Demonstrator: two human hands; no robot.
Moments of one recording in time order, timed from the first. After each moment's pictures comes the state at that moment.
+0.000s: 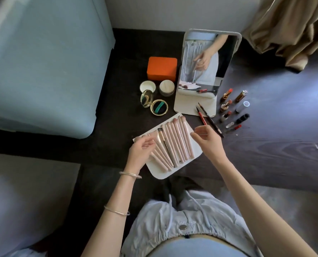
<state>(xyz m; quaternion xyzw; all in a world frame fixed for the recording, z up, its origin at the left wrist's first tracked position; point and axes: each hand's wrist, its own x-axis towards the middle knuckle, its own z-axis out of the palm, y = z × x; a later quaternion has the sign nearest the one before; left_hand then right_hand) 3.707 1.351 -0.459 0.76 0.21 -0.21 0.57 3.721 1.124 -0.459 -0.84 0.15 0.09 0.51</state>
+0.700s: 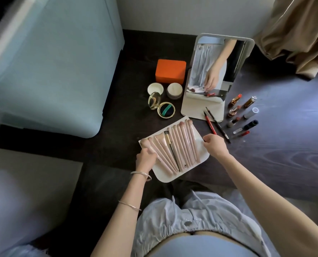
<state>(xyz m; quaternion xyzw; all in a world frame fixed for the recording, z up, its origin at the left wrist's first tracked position) 3.711 1.346 -0.491 0.79 0.32 -0.30 0.44 3.757 1.110 -0.512 -0.92 0.16 0.24 0.27</state>
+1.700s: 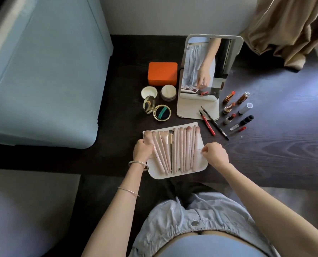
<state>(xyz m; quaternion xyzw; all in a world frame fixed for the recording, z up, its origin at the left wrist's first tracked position) 3.761 1.356 -0.498 0.81 0.30 -0.27 0.43 3.728 1.114 -0.523 -0.93 0.19 0.25 0.21</state>
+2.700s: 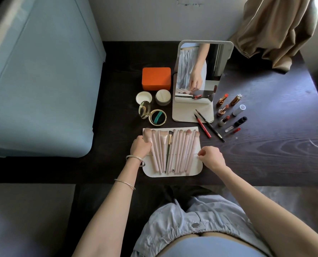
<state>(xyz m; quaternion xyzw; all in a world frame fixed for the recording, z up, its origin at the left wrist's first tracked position) 3.789 1.356 -0.487 0.86 0.21 -0.31 0.36 3.723 1.118 -0.510 -0.90 0.23 0.25 0.27</state>
